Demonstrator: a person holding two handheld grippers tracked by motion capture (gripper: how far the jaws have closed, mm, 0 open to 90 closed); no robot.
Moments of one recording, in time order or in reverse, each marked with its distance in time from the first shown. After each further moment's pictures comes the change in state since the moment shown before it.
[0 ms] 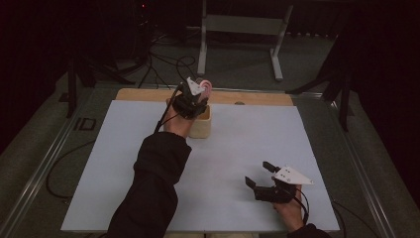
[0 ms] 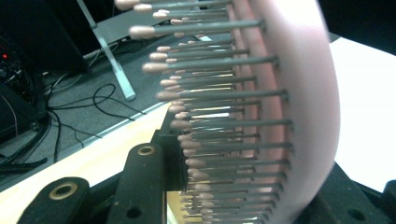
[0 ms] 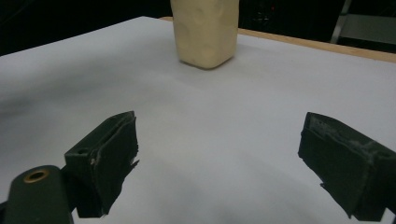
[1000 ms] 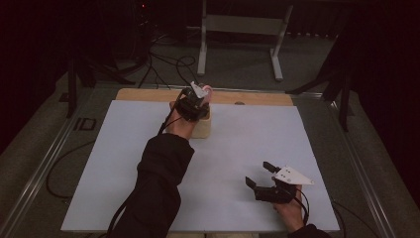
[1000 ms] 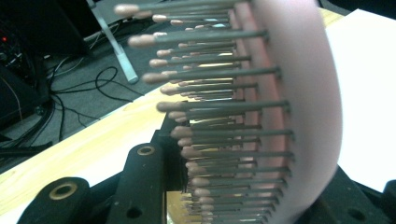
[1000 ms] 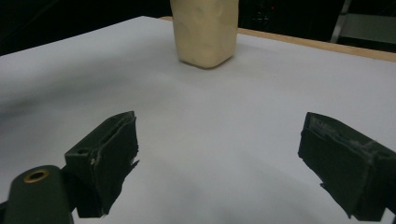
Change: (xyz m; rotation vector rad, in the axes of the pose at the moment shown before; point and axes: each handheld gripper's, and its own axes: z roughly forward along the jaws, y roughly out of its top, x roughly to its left) left arm -0.007 -0.007 0.015 0.077 0.019 0.009; right arm 0.000 -0.001 -0.001 0.002 0.001 0.001
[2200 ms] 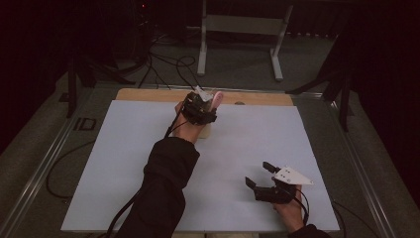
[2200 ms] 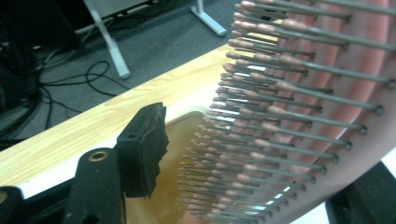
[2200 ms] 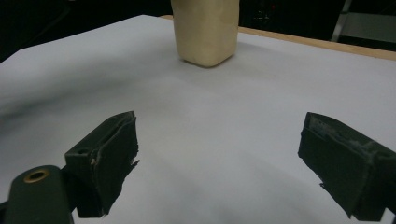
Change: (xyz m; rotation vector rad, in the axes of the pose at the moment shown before) left arm -0.017 -0.005 0.014 -0.001 -0.004 -0.052; right arm 0.000 -0.001 0.000 0.002 -0.001 -0.002
